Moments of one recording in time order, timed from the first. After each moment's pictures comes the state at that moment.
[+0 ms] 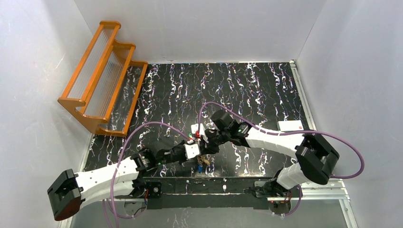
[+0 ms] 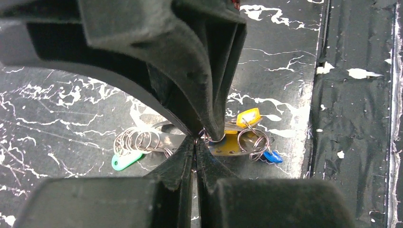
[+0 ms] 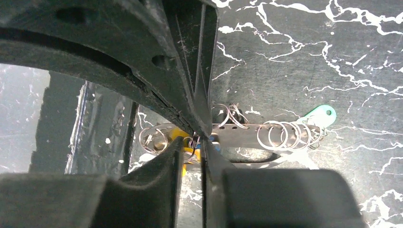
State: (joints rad) left arm -1.00 0.85 0.32 0.10 0.22 0.39; right arm 0.96 1.45 0.83 -0.16 -0.70 -0.43
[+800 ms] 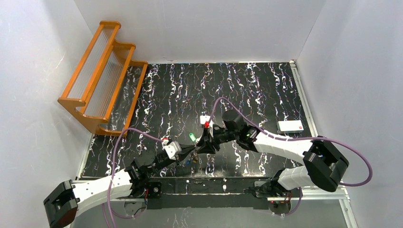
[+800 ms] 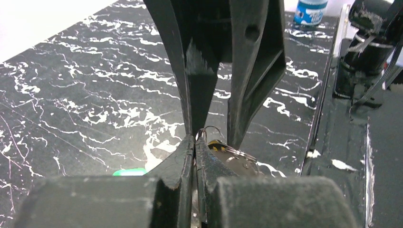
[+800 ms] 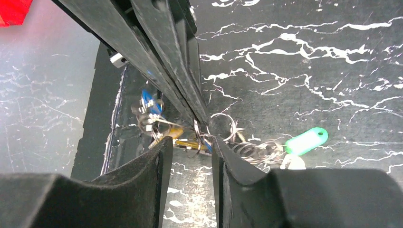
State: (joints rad) left arm -1.00 0.61 0.01 0.63 0.08 0.08; right arm 0.91 1.33 0.69 0.20 -0.78 -0.13
